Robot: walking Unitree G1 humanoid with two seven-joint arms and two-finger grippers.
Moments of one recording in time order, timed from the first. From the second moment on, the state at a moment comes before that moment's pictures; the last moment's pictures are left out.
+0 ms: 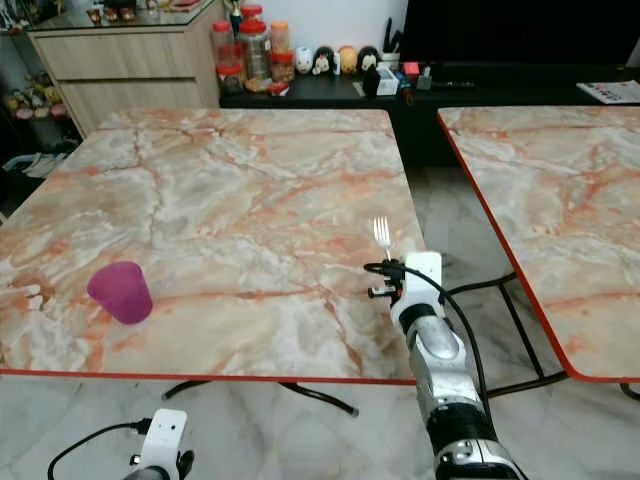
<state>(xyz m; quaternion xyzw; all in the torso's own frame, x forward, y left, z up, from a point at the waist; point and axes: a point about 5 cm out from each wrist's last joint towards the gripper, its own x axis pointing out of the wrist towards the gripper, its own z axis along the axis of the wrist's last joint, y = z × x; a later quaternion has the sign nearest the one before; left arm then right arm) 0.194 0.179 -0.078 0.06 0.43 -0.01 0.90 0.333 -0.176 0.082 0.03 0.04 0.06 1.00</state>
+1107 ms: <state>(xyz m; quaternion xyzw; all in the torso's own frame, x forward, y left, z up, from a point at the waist) 0.196 0.186 -0.076 0.08 0.42 0.01 0.90 0.329 -0.161 0.117 -0.01 -0.10 0.04 0.99</state>
